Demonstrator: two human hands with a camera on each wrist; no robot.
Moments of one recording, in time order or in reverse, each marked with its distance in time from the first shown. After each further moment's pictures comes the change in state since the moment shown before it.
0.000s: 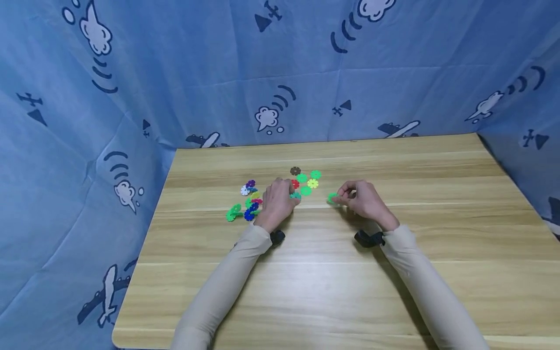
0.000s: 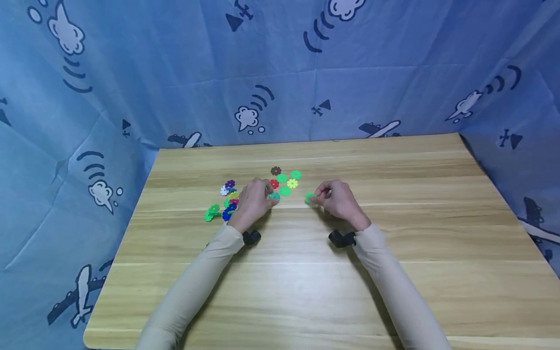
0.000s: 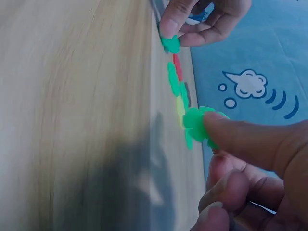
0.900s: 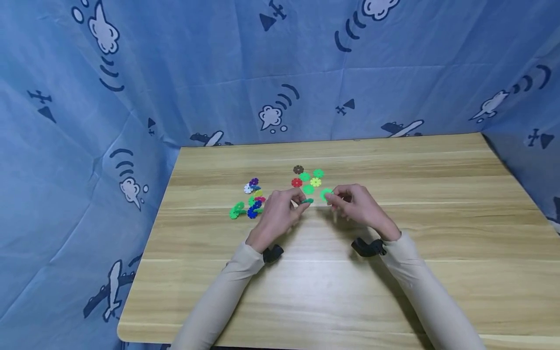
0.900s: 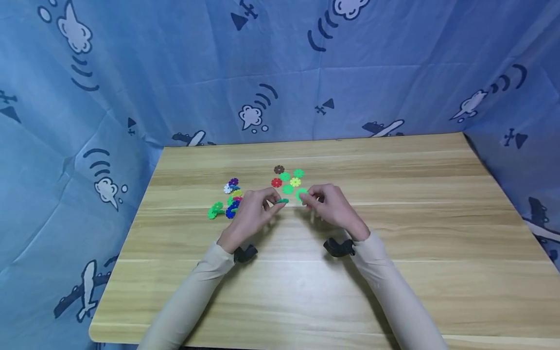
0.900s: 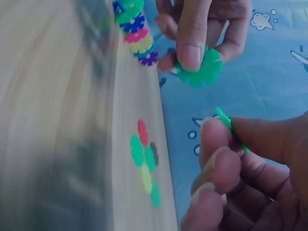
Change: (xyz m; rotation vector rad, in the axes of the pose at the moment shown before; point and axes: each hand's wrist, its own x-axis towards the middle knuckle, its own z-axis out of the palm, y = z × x) left_hand -0.044 0.000 -0.015 -0.278 0.052 0.274; right_hand -0.022 -0.035 0.014 0.080 -0.086 -0.114
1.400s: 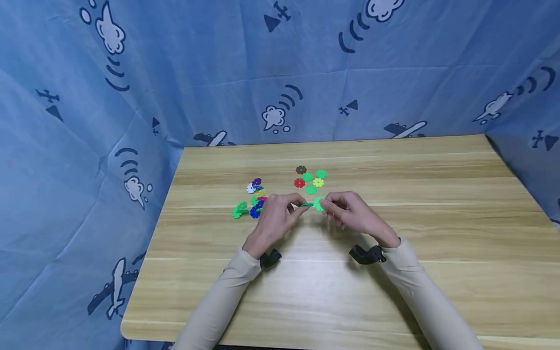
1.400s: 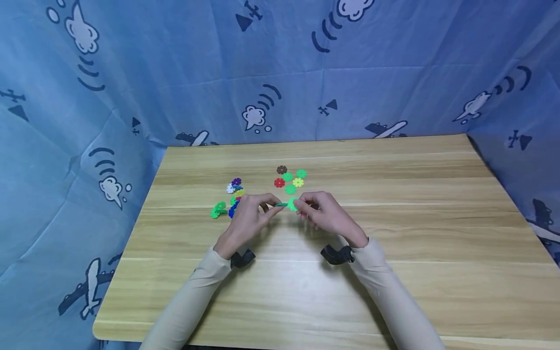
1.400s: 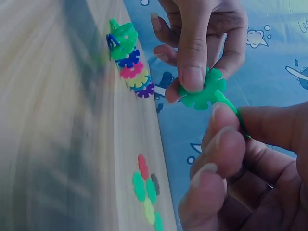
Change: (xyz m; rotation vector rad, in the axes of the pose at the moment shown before) left_hand -0.016 -0.001 -0.009 0.010 0.053 0.087; right_hand -0.007 -0.012 0.014 0.125 -0.136 -0.089
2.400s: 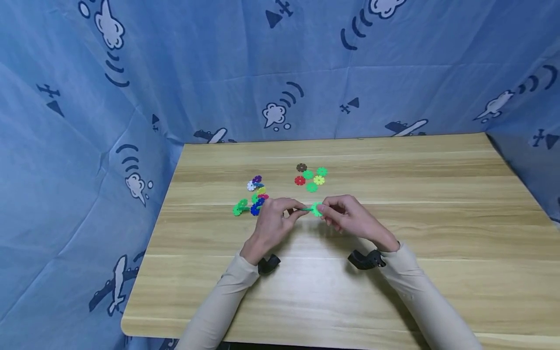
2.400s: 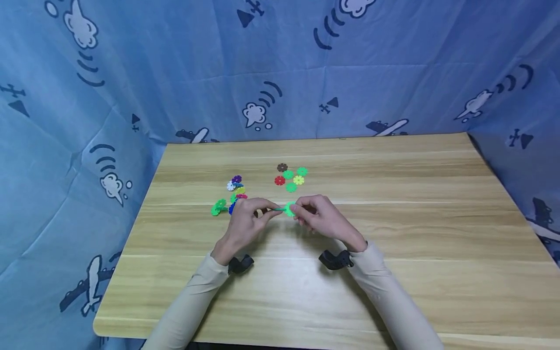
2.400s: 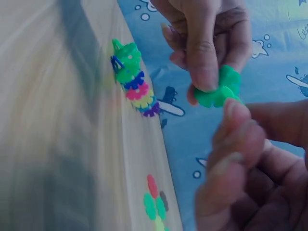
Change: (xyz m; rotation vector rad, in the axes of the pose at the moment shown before) left_hand -0.017 0.000 0.000 -0.028 0.144 0.140; right_hand -0.007 -0.007 0.012 0.077 -0.029 -0.009
